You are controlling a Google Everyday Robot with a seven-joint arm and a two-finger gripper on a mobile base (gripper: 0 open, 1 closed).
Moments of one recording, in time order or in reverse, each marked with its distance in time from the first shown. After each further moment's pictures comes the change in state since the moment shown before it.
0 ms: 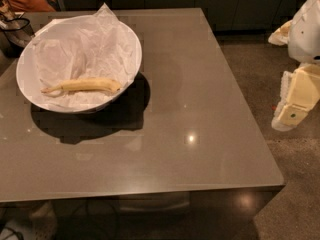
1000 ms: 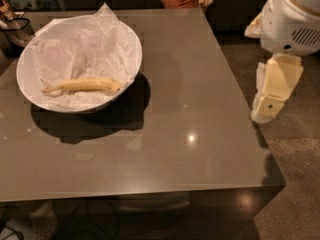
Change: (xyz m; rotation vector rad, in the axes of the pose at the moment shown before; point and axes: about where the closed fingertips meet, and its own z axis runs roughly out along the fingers) arm -0.038 -0.001 -0.001 -0.012 0.027 -0.071
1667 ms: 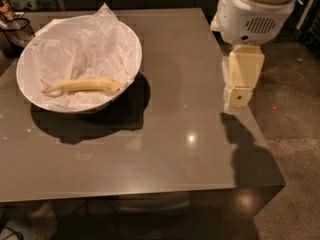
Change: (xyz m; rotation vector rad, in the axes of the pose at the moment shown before) arm -0.056 -0.004 0.005 -0.023 0.043 -0.147
